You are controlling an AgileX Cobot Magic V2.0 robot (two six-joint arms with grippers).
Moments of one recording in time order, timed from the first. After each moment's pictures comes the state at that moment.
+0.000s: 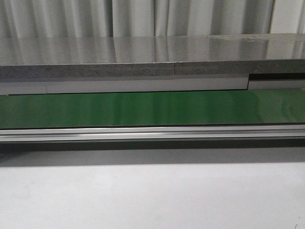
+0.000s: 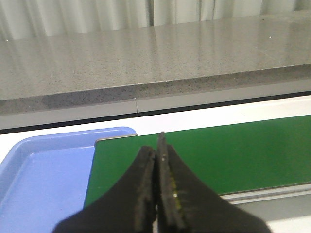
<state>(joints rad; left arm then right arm) -0.06 0.33 -0.33 -0.13 0.22 0.19 0.04 1.07 -0.66 0.09 -0.02 -0.17</state>
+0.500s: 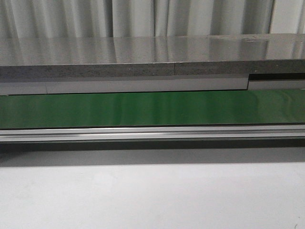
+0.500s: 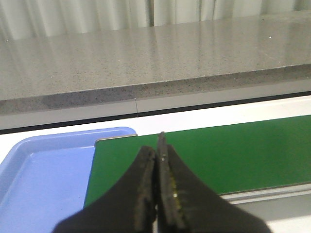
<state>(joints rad) -0.06 0.33 -0.33 -0.13 0.22 0.19 0.10 0.62 -0.33 0.13 -0.14 -0.14</state>
